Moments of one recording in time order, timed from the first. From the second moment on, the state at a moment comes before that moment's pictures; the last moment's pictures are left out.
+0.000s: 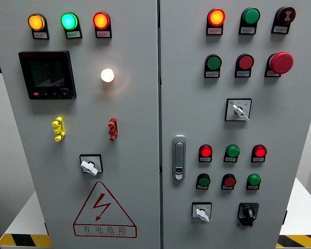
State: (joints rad) left arm -0.04 -0.09 0.02 -0.19 0.04 0.09 0.03; right arm -0.04 0.12 0.32 -0.15 -0.27 0.21 0.16
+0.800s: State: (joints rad) left arm -0.04 -0.09 0.02 -0.19 0.04 0.09 0.03; right arm -0.03 0.12 0.64 -0.16 -0.57 0.24 0.14
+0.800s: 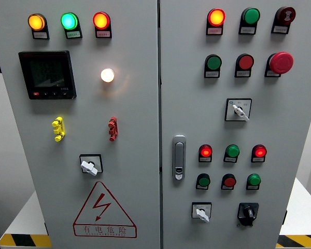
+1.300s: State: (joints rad) left arm -0.04 -0.09 0.02 -0.19 0.04 0.09 0.03; right arm 0.02 0.12 1.22 -0.21 -1.11 0.37 0.10
